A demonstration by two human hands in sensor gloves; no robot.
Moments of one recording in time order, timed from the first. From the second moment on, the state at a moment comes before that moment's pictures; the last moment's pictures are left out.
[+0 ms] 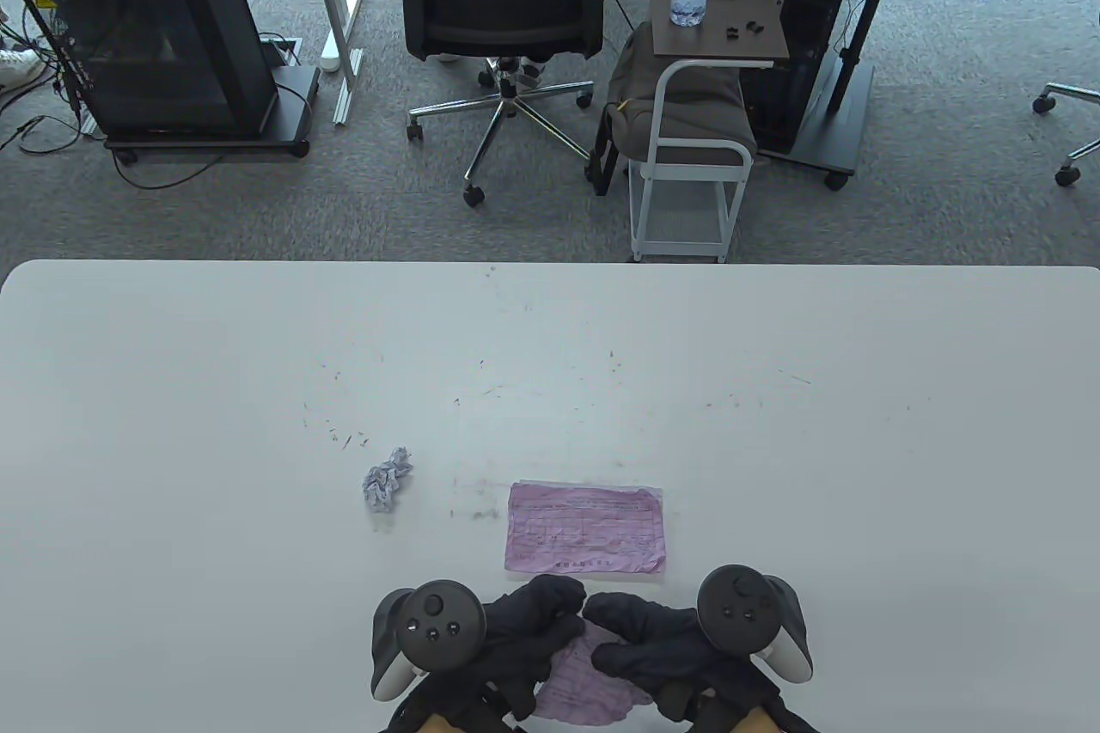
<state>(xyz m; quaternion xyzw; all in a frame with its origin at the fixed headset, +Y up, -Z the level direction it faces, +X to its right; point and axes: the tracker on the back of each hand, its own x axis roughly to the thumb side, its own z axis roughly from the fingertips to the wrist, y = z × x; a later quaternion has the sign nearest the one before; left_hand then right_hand) -0.116 -0.717 -0.215 -0.05 -0.25 0.45 0.86 0.116 -0.738 -0.218 0.26 0.20 0.82 0.47</state>
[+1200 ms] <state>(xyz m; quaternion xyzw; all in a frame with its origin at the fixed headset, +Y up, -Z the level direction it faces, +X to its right) -0.102 -0.760 -0.216 -0.24 -0.26 0.20 0.91 0.131 -0.771 -0.222 0.08 0.25 0.94 0.23</state>
